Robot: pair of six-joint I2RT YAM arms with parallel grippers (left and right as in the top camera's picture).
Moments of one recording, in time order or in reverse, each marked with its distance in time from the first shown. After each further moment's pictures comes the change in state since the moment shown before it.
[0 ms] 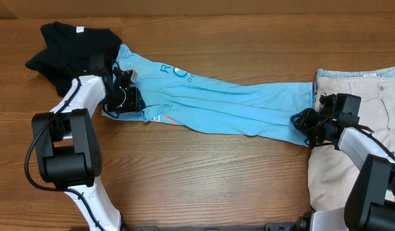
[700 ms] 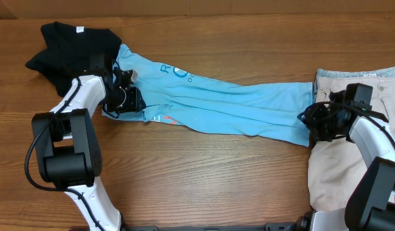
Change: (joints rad) left arm 0.000 0.000 0.001 -0.001 0.002 0.000; right arm -0.035 -0.008 0.173 -0.330 0.045 0.022
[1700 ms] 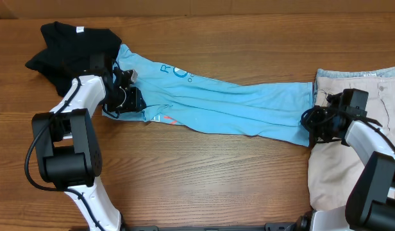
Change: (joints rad) left arm 0.000 0.000 0.000 -0.001 0.003 0.000; right arm -0.005 0.027 -0.066 0.155 -0.006 -0.013
